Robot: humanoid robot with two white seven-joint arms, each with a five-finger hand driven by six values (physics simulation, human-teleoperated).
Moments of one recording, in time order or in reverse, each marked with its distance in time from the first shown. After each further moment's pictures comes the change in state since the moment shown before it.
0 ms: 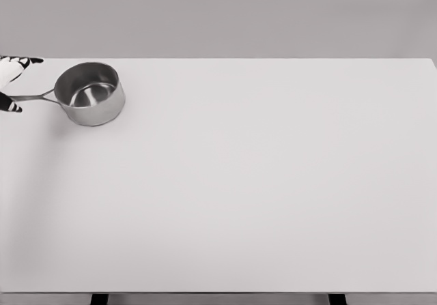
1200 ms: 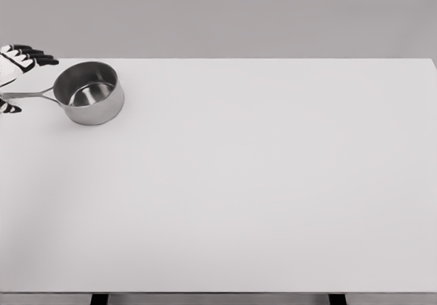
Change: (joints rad) left arm 0.083 0.289 0.003 -0.317 0.137 -0.423 0.088; right arm 0.000 0.000 0.000 0.000 0.000 0.000 0.000
